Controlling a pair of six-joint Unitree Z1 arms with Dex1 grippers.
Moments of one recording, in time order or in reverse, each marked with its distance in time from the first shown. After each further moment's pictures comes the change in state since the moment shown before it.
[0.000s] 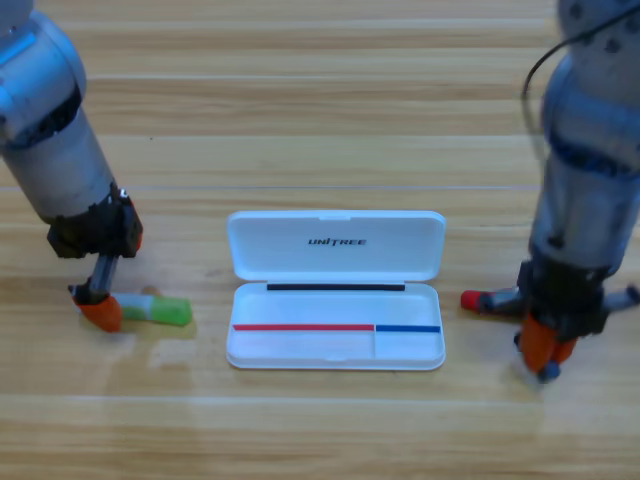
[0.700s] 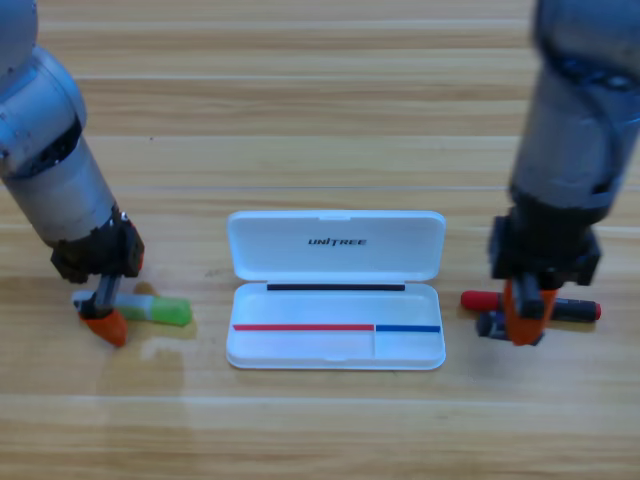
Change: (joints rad) arm 0 0.001 0.008 0.092 -0.112 -0.009 -0.003; arm 1 0.075 -0.032 -0.262 0.261 0.022 -1.104
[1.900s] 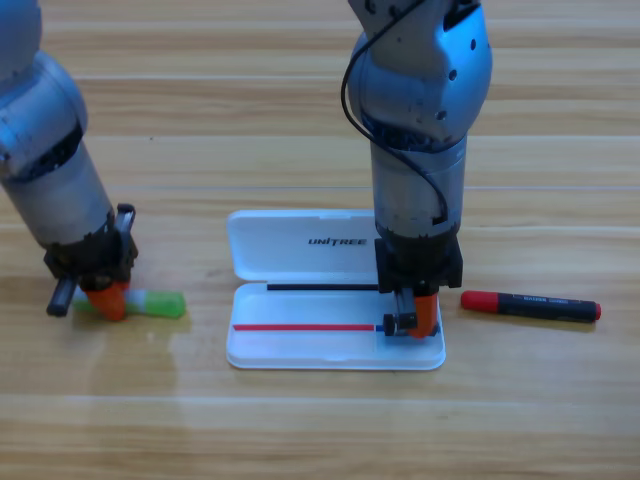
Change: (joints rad) arm 0 0.001 0.009 -0.002 0.018 0.030 0.066; arm 1 0.100 0.325 -0.391 0.087 -0.124 -0.021
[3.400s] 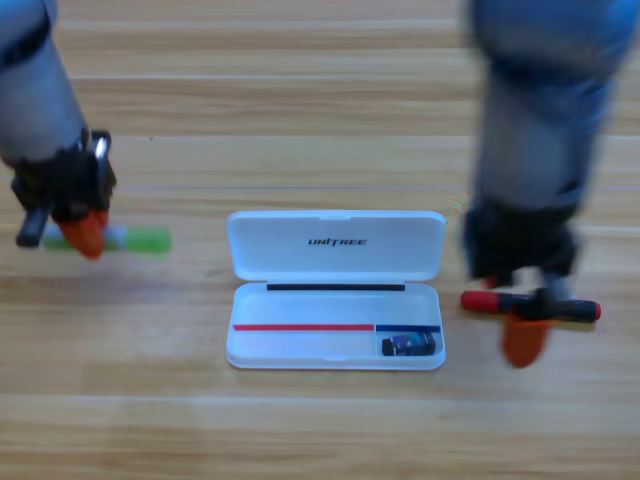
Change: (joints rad) arm 0 -0.013 -0.090 -0.263 0.351 0.018 -0.067; arm 1 0.027 -0.307 0.249 0.017 0.016 0.042
